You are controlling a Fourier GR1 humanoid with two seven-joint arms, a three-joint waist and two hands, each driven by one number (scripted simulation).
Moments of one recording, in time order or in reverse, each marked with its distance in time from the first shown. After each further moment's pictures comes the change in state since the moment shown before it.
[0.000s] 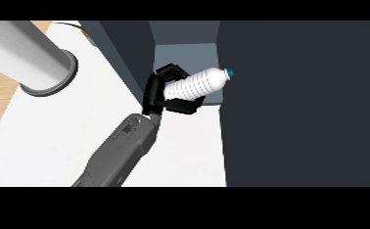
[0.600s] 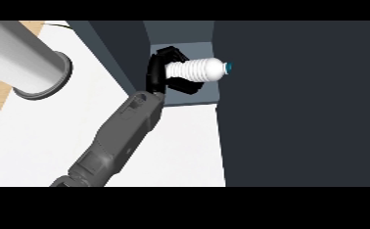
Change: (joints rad) left arm -0.244 -0.017 0.052 0.299 0.078 0.081 -0.020; right arm 0.016 -0.018 -0.066 0.007 -0.021 0.053 -0.047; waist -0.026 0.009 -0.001
